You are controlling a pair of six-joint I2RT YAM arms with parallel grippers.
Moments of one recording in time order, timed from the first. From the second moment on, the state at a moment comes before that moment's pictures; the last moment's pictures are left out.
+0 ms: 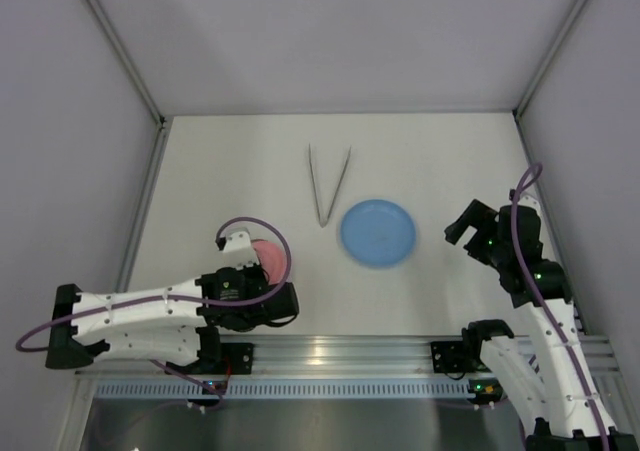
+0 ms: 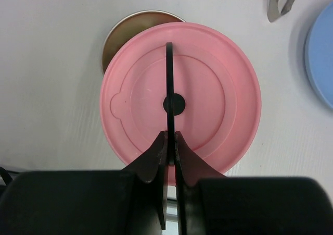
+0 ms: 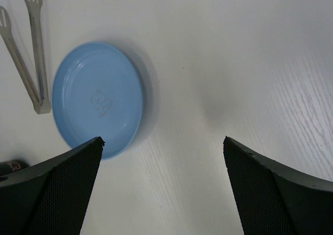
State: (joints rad) left arm -1.37 1.03 0.87 -1.27 -0.91 -1.53; right arm 0.08 0.64 0.74 -0.79 0.06 0.59
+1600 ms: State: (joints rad) left arm -0.99 1.14 0.74 -0.88 -0.87 -1.13; right arm 0.08 0.66 0.69 -0.69 -0.06 0.58
